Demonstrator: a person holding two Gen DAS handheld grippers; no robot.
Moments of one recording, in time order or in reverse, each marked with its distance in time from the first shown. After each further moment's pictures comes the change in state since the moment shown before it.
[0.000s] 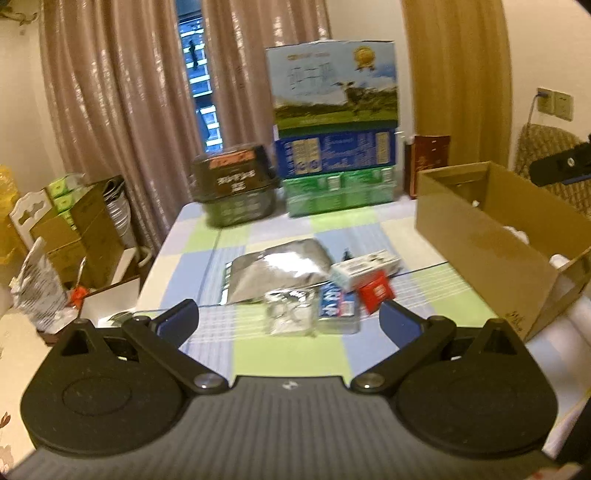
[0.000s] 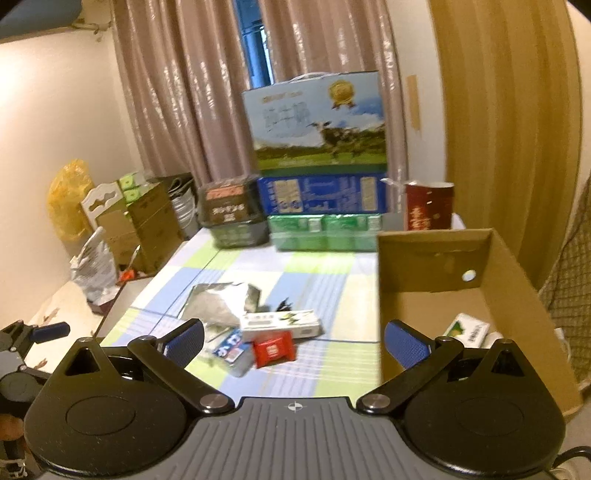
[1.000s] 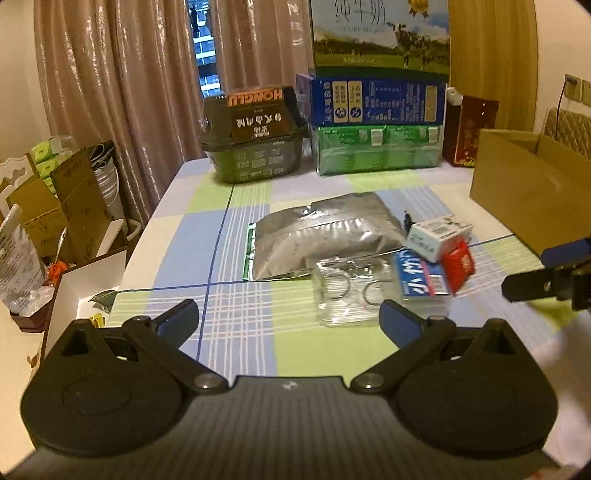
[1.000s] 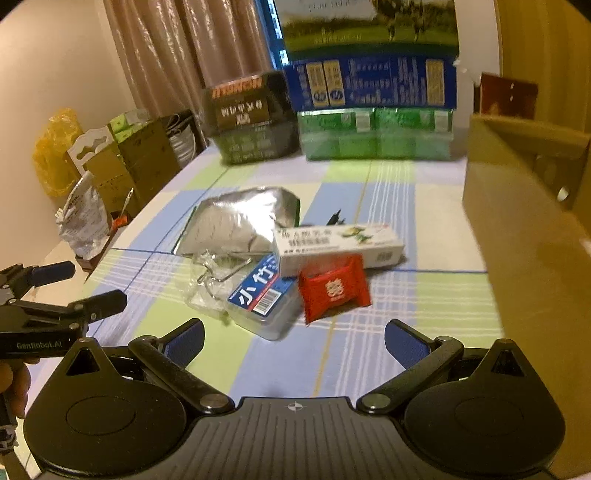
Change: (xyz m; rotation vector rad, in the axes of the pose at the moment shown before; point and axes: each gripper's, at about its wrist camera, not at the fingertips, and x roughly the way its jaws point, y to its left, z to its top) left arm 0.136 0.077 -0.039 -0.026 0.068 -0.053; right arm 0.181 0.048 -0.076 0.041 0.179 0.009
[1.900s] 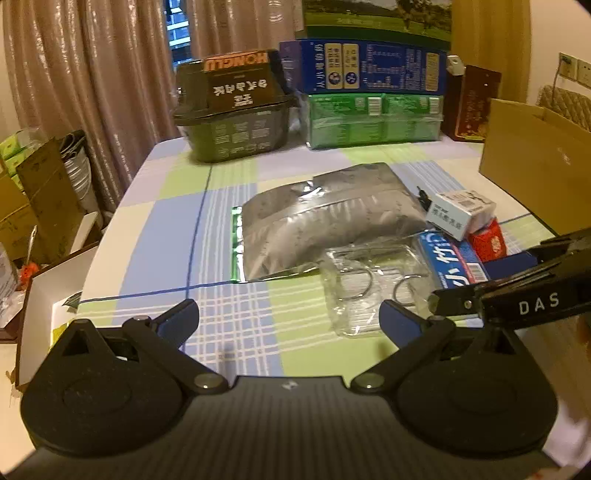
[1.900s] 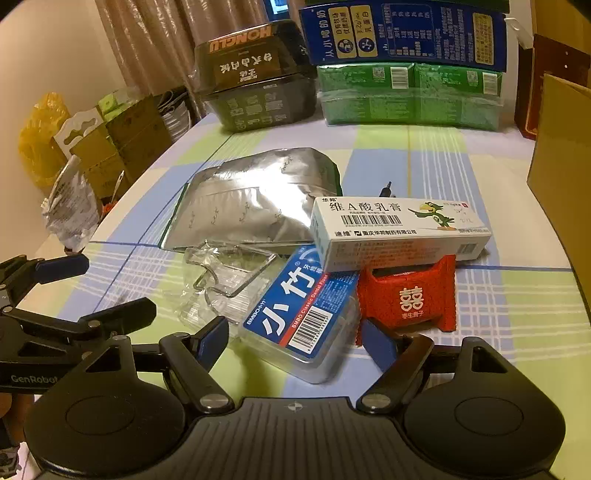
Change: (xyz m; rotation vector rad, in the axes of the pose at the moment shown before) left arm 0.067 0.015 0.000 0.043 0.056 -0.084; right arm 0.091 0.024 0.011 0.012 0.071 -0.007
